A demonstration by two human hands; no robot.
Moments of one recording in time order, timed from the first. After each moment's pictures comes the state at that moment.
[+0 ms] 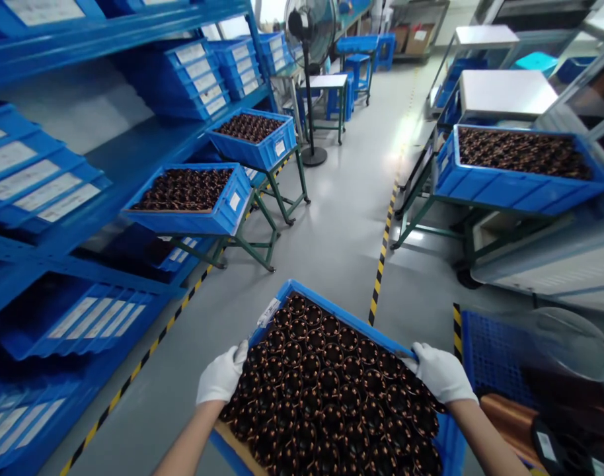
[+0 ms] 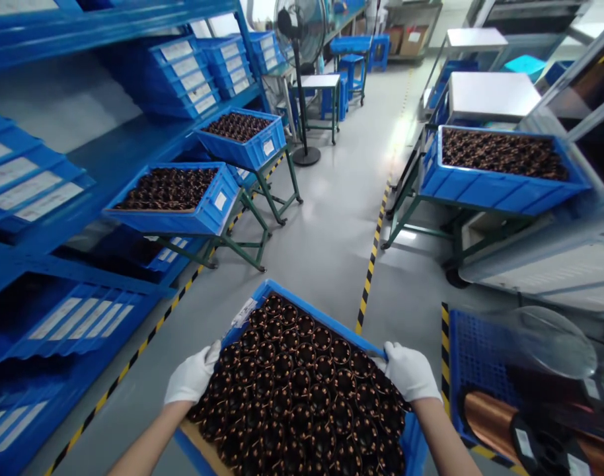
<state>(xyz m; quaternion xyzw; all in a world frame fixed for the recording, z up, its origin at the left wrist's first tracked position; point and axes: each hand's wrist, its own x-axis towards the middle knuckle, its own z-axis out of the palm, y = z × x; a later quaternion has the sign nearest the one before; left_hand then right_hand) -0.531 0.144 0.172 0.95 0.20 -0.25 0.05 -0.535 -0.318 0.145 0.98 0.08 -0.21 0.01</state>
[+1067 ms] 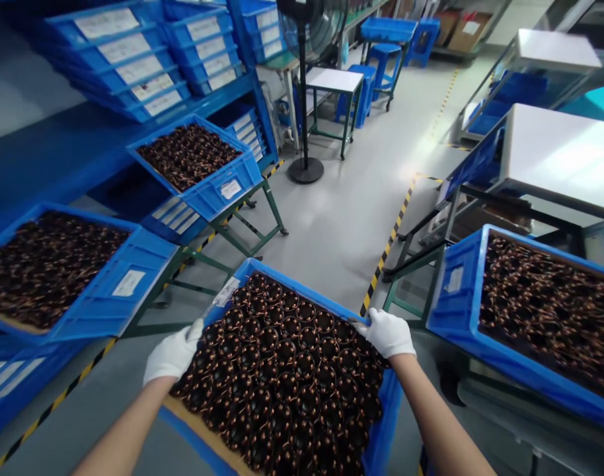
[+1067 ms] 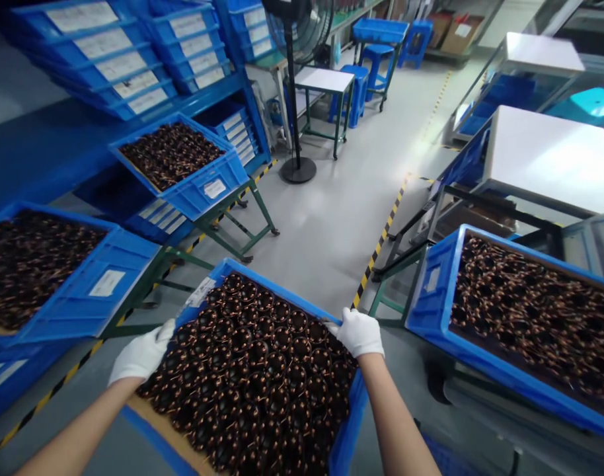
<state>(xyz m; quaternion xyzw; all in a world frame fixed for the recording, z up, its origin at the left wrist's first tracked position) -0.101 0.036 0.191 0.91 0.34 -0.21 0.06 -0.016 -0.412 0.175 0.98 0.10 -0.16 0.01</state>
